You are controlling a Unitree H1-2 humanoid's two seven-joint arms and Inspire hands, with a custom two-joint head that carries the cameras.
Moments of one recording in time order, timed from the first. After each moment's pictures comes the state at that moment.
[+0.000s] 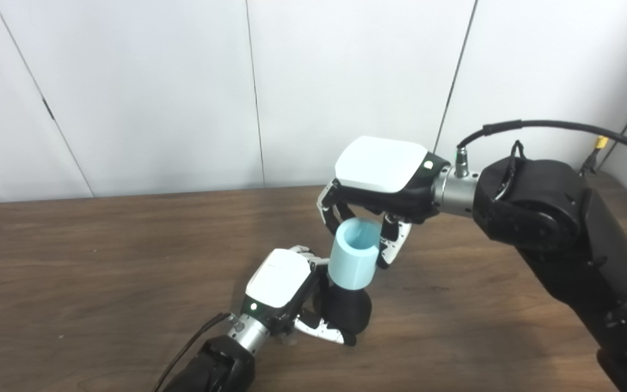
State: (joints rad) left arm -0.39 0.20 -0.61 0.31 0.92 -0.15 0.24; right arm -0.77 -0.53 0.34 -0.45 -0.66 -0.07 0.93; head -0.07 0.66
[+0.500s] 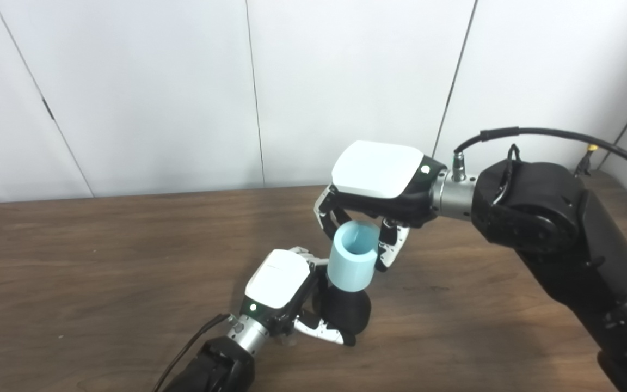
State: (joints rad) left arm -0.38 0.20 -0.61 0.29 0.92 -0.14 0.24; right arm -0.76 -0.53 0.34 -0.44 -0.65 -0.12 0.91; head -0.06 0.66
